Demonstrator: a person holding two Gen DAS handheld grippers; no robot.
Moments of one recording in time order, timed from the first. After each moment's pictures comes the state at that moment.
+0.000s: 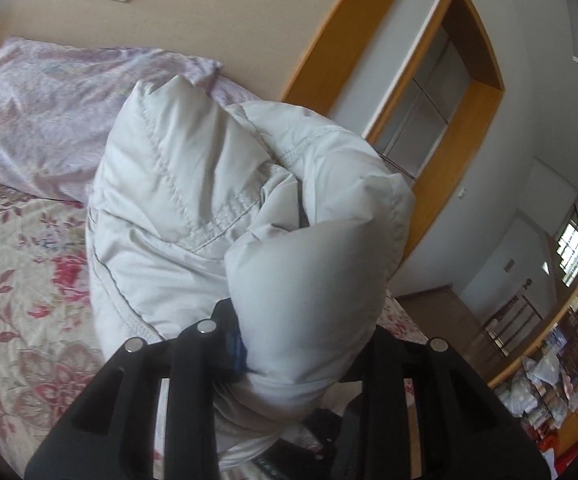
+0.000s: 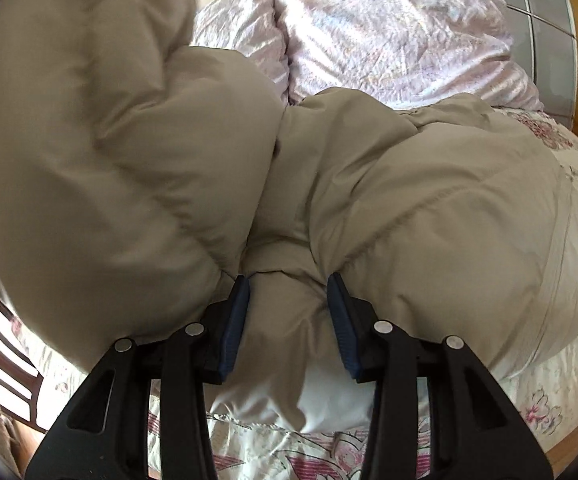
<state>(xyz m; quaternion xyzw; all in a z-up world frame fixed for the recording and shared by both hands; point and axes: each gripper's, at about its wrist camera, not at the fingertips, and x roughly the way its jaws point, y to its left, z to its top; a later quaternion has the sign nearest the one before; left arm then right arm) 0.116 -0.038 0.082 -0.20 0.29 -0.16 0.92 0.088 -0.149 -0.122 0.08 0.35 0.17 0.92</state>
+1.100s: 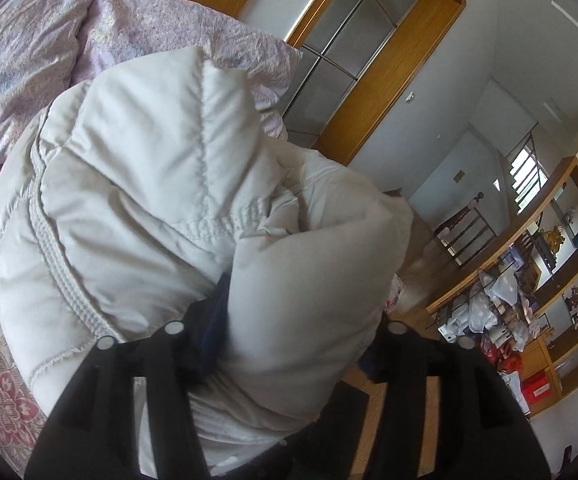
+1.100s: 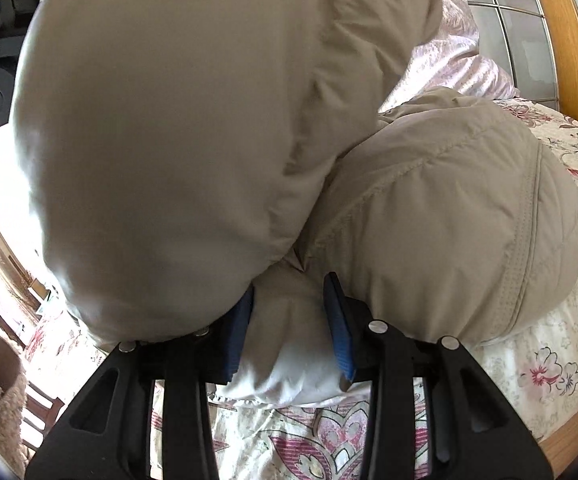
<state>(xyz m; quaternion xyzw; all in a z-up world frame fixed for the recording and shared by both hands) 0.187 -0.130 0.045 -0.16 0.41 -0.30 0.85 0.067 -0.172 -0.131 0.14 0.30 0.16 0.93</state>
